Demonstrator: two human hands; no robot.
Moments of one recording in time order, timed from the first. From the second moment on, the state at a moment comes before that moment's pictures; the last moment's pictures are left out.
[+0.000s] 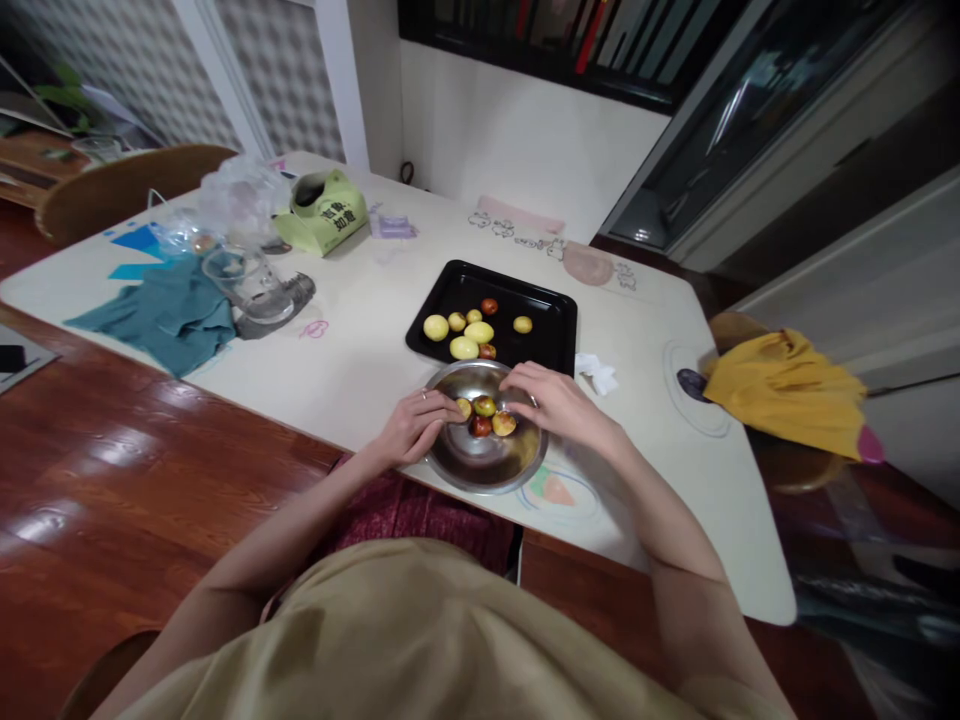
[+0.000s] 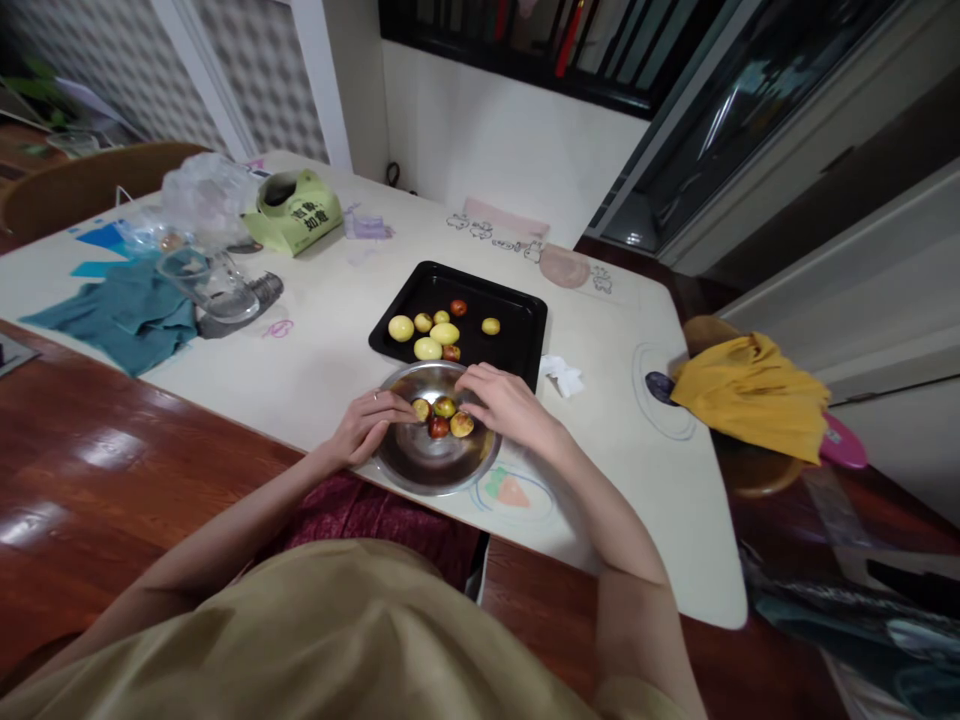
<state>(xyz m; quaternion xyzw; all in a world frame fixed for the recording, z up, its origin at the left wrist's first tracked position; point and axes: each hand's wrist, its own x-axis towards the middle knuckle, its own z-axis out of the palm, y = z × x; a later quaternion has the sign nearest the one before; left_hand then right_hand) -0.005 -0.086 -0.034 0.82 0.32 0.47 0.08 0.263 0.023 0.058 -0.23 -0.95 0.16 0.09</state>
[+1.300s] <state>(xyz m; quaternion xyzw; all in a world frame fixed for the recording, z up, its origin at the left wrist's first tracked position) -0.005 -0.087 -0.036 0.82 0.33 0.46 0.09 0.229 0.111 0.037 -0.30 -0.93 0.06 0.20</state>
